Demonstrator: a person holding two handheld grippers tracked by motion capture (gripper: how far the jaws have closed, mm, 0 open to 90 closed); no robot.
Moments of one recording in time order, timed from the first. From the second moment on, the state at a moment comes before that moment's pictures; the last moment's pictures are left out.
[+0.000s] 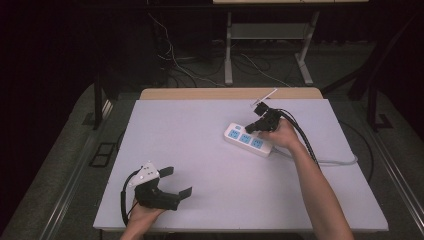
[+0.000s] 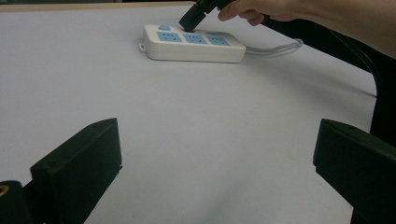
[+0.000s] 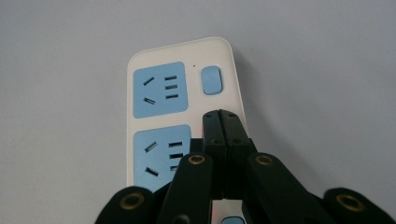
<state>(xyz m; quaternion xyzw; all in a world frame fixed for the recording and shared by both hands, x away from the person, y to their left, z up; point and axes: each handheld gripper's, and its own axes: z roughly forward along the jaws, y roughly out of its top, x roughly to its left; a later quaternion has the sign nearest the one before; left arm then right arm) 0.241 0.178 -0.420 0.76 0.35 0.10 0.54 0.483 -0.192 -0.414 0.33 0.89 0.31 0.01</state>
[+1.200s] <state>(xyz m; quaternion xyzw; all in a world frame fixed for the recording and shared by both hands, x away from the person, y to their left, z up) 0.242 0.180 -0.421 0.76 0.35 0.10 0.54 0.487 -0.191 -0.380 0.32 0.89 0.33 0.02</state>
